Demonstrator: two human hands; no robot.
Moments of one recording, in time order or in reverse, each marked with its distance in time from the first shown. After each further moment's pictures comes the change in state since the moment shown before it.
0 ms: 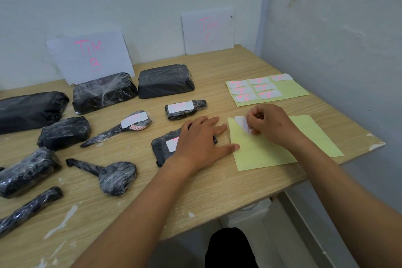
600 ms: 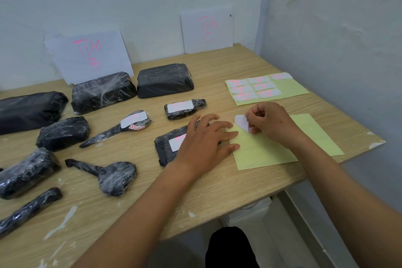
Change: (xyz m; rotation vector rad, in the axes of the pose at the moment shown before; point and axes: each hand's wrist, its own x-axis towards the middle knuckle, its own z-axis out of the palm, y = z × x) left_hand -0.006 0.001 0.006 -0.021 0.162 0.250; right_hand 0.002 0.004 0.001 0.086 0.013 0.033
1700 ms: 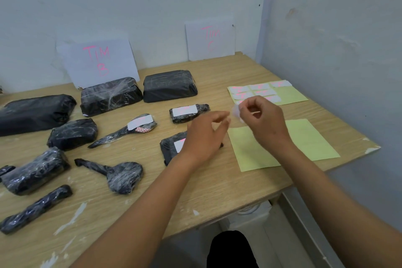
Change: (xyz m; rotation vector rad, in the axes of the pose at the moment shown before) left_hand 0.011 0.013 -0.025 -0.494 0.224 -0.301; right_hand -0.015 -0.030 0.019 0.156 0.287 -0.260
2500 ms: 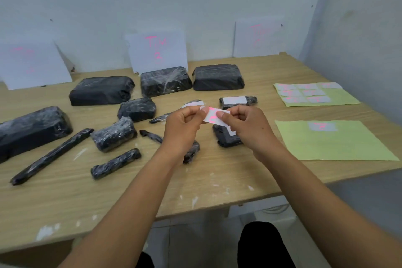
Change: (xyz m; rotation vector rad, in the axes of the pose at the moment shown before) left_hand -0.078 -0.041 -0.117 -0.547 0.323 -0.315; right_hand -0.053 -0.082 0.106 0.227 -0.322 0.215
